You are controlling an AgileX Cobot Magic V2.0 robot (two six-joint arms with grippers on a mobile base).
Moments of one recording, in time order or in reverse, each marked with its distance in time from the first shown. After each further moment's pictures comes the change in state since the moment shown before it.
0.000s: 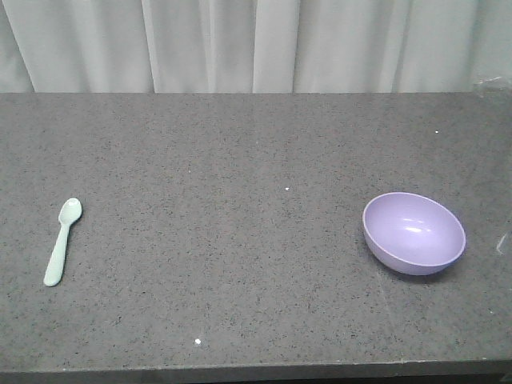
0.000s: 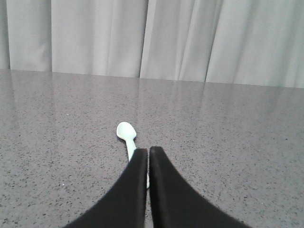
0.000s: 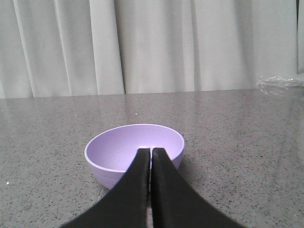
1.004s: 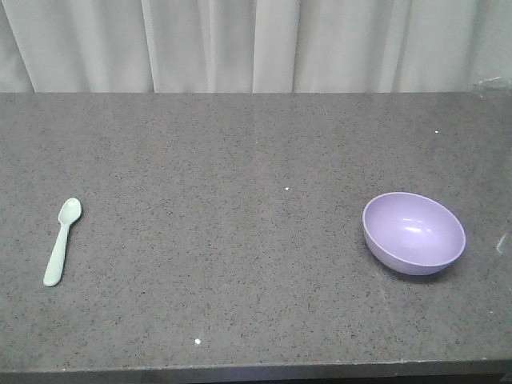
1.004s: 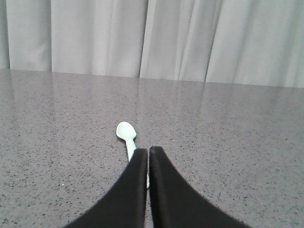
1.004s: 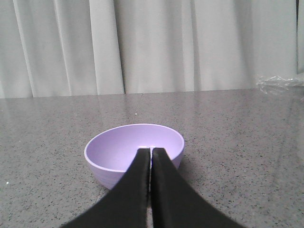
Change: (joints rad) left arm 0.000 0.000 0.000 0.000 0.000 0.000; right arm 0.000 0.000 0.000 0.000 0.000 0.000
